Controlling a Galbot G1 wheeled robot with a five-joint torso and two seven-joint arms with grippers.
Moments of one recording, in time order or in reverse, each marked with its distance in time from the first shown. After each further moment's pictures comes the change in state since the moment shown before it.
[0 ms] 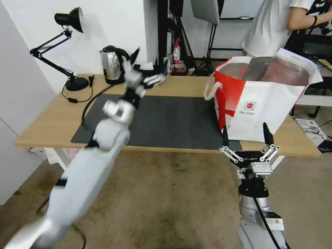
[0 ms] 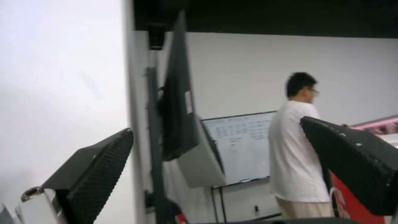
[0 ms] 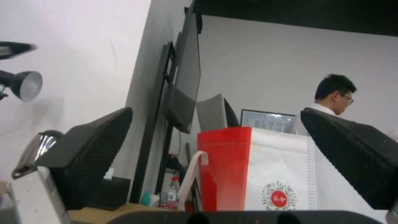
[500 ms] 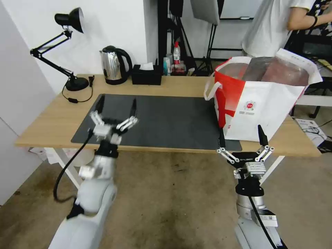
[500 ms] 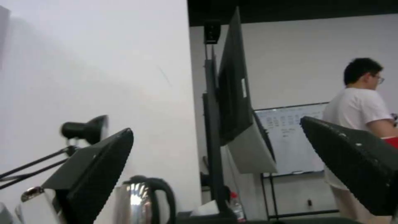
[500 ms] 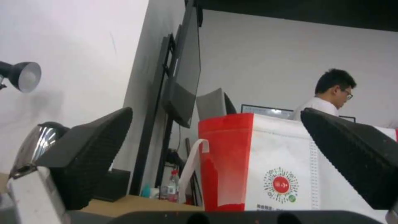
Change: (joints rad) left arm 0.448 -0.160 -0.241 -0.148 0.170 -0.173 0.009; right arm 0.016 0.008 -0.002 -0.041 -0.003 0.007 -0.003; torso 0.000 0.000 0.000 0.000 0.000
